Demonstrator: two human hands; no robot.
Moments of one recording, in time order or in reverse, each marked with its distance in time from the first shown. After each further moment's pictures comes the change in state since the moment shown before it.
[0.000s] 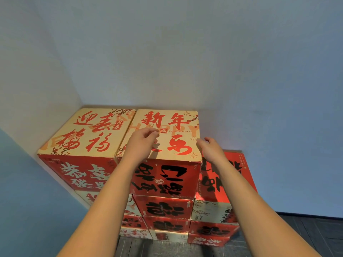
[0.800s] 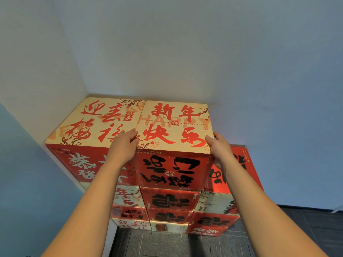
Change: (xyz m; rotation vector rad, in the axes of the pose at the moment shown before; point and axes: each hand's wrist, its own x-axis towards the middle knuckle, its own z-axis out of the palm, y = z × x) left_hand 0.025 -0.103 -0.078 0.506 -0.062 -0.023; right_hand -0.006 0.009 0.041 0.314 0.049 0.079
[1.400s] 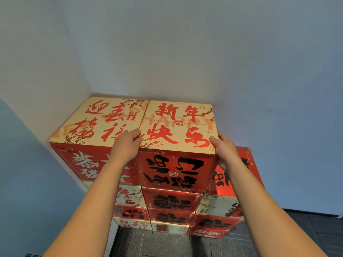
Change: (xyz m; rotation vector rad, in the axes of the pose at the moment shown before) left_hand 0.003 0.006 -0.002 -0.024 0.017 -0.023; right_hand 0.006 -0.002 -0.005 0.052 -0.018 -0.003
